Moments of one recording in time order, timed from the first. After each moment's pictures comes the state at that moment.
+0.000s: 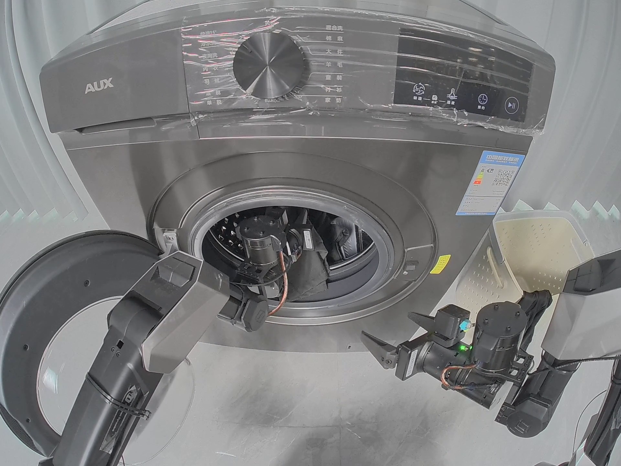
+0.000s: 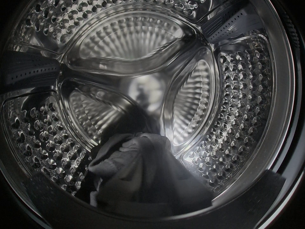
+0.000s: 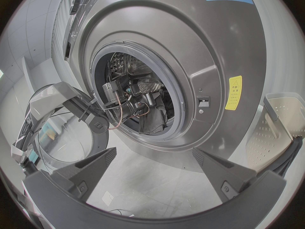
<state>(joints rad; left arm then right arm) -0.47 2.73 -1.79 -1.08 0.21 -0.07 0.68 2.08 -0.32 -1.55 -0.11 0.21</state>
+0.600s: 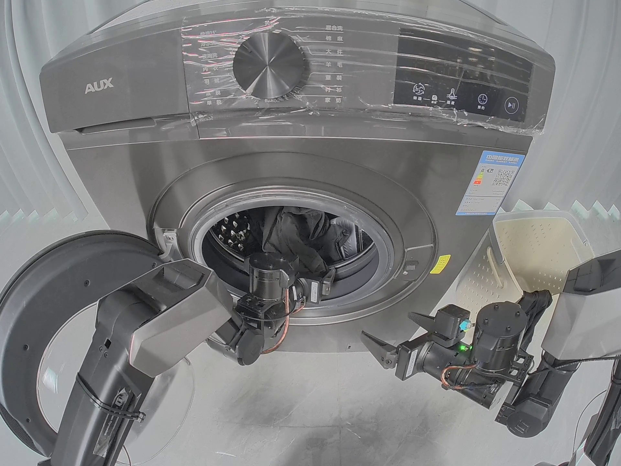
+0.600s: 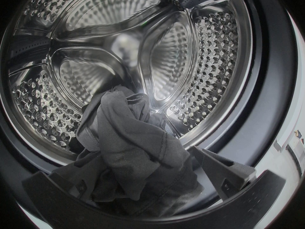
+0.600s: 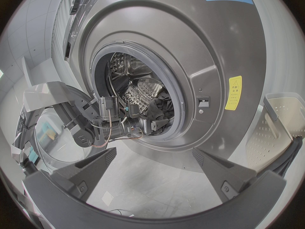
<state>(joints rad) -0.52 2.63 -1.41 -1.06 0.13 -0.05 0.68 2.08 -0.32 -1.55 -0.11 0.21</state>
